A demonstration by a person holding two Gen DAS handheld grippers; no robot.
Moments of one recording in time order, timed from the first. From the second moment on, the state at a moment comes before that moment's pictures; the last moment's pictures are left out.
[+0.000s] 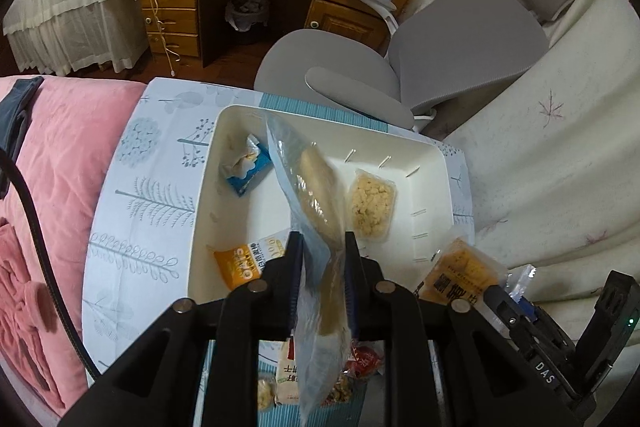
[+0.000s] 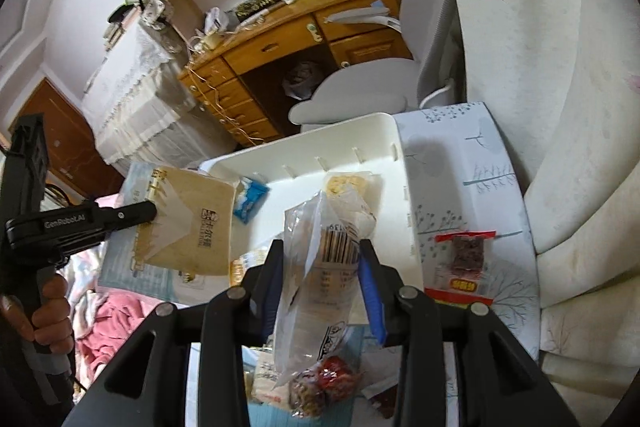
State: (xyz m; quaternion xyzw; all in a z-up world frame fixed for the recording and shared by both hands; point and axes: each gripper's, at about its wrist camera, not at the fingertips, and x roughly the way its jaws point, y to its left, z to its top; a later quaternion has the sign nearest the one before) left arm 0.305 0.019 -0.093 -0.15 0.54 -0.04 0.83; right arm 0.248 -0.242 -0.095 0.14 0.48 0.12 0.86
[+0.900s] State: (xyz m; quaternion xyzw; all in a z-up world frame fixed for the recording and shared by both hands) left arm 0.191 -0.009 -0.120 -0.13 0.56 0.00 0.82; right arm 0.184 -0.292 -0.112 0.18 0.51 0.05 0.84
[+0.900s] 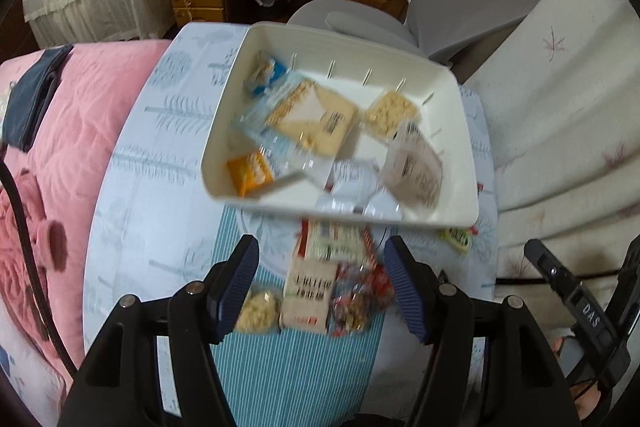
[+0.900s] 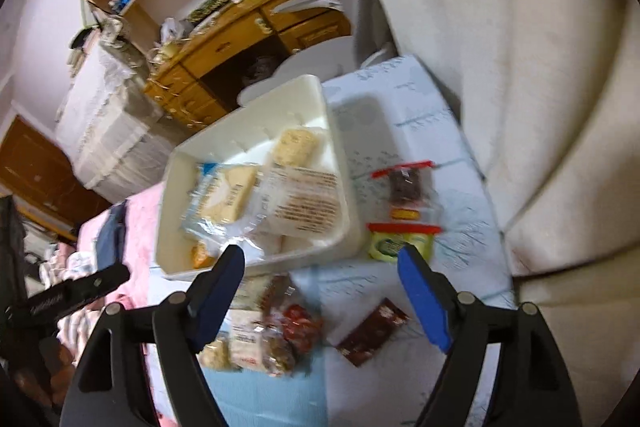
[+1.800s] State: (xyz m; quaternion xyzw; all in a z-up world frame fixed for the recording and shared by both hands) left arm 0.132 0.010 -0.192 0.06 0.61 -0.07 0.79; right arm 0.117 -0.291 -0.199 0.34 0.56 -0.03 0.75
